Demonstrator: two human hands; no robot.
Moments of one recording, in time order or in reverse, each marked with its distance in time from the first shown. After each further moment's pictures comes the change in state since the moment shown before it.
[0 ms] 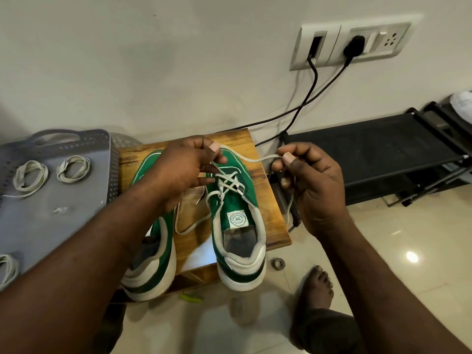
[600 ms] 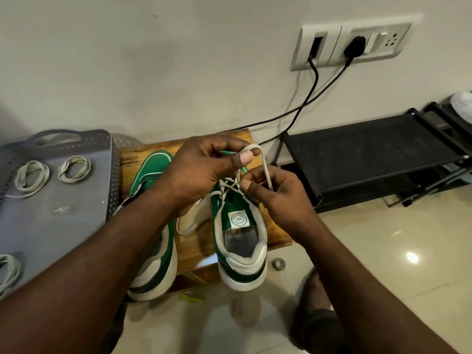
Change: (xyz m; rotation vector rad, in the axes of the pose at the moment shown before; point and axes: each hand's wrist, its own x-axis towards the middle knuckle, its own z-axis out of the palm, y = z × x) left_hand -0.016 0.011 0.018 -0.032 -0.143 0.257; right_hand -0.005 0.024 0.021 -0.448 -0.145 0.167
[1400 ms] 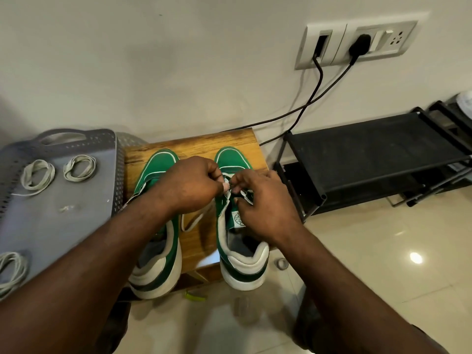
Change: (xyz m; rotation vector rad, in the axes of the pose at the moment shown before) left_hand -0.004 -0.012 -0.018 0.765 -0.015 -0.290; right_hand -0.001 -0.004 0.035 -0.722 -0.006 -0.036
